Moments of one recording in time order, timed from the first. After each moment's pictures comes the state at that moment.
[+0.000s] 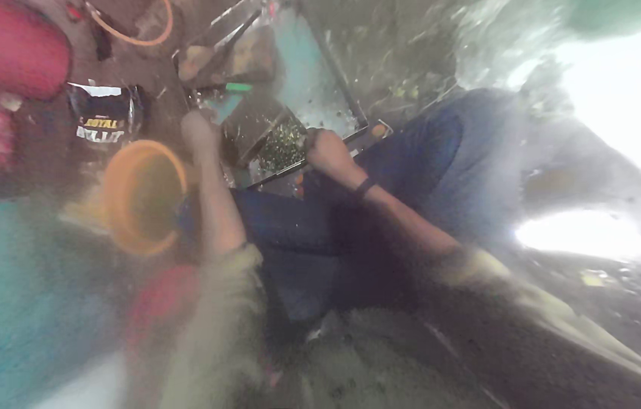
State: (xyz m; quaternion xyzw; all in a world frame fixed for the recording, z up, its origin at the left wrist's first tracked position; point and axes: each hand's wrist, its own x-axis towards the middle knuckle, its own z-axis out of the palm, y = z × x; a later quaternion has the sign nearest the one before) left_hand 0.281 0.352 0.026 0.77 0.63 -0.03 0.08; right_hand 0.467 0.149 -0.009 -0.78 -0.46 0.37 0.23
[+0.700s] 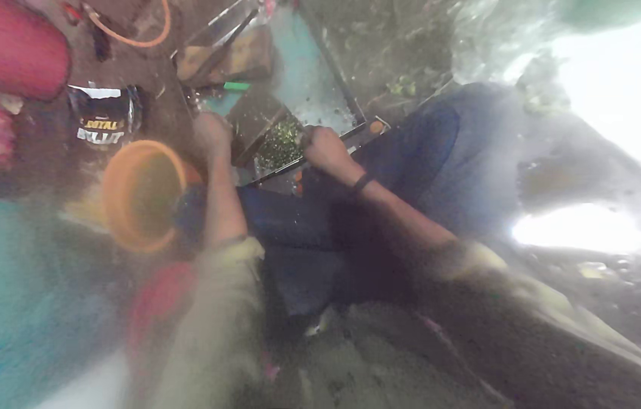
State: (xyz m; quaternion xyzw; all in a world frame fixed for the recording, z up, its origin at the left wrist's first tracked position) left_hand 0.304 0.345 0.002 0.73 0.67 -0.04 0.08; right_hand 0.468 0.150 -0.011 -0.78 -0.45 0.38 0.23
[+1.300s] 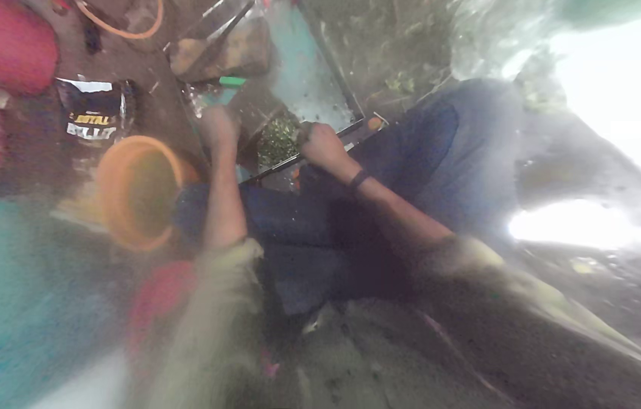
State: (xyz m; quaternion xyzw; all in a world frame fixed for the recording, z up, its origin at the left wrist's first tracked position) left_hand 0.317 0.333 0.000 0.79 0.61 -0.04 0.08; right_hand 0.465 0.150 -0.012 -0.77 -0.46 0.37 0.24
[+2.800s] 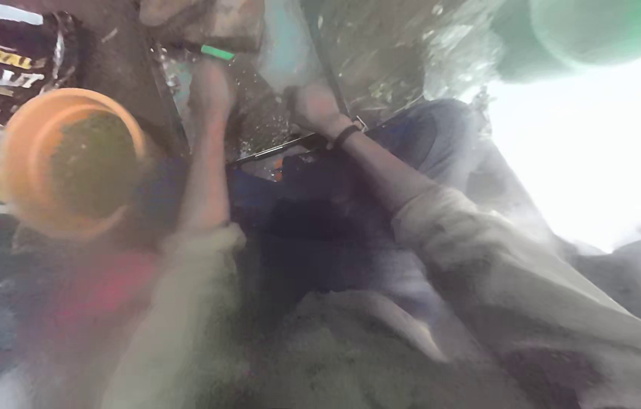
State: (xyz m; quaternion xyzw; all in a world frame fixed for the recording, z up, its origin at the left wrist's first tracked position) left_hand 0.330 0.343 -0.006 0.82 0.55 -0.03 0.14; right_hand 0.495 0.202 -0.007 -0.78 -0.59 0.22 0.01
